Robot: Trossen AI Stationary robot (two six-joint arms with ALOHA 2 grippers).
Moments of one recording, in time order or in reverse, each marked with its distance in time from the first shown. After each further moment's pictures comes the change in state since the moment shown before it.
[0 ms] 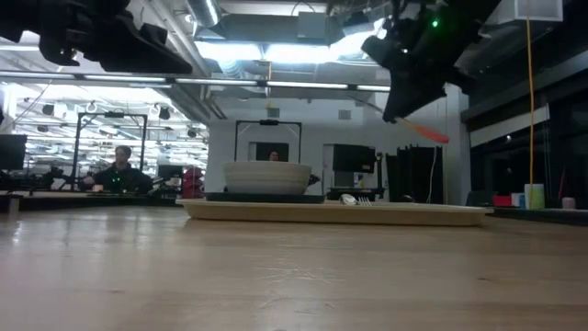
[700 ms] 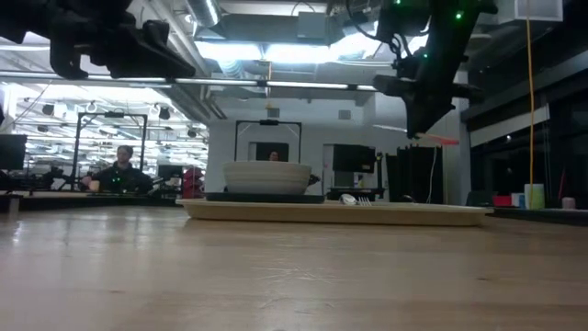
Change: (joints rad) left arm 0.029 0.000 0.000 0.000 -0.003 0.130; right arm -0.359 -0.077 0.002 -0.169 -0.199 -0.027
